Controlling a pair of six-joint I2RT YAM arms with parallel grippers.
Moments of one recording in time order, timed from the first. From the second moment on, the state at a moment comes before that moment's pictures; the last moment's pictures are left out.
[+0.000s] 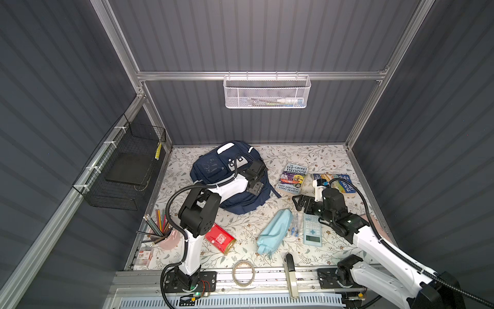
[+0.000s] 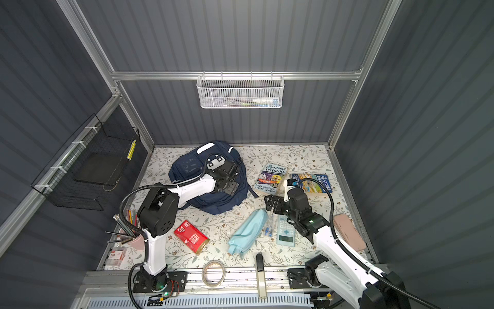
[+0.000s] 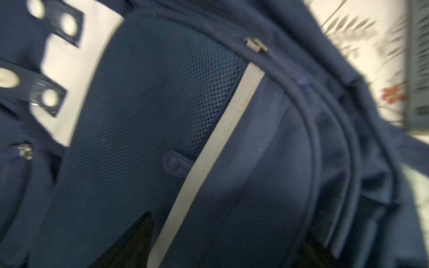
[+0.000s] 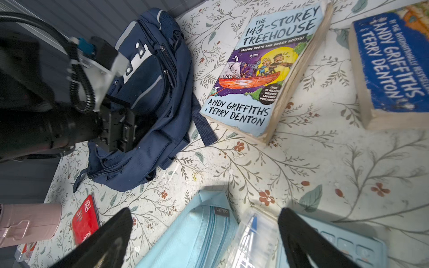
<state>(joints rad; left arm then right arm) -0.67 2.05 1.49 -0.54 -0.31 -0.04 0.43 0.93 0.53 -0.18 -0.08 0.56</state>
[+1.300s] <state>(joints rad) -0.62 1.78 1.56 -0.69 -0.14 -0.11 0.16 1.72 1.06 -0.26 -0.16 0.66</state>
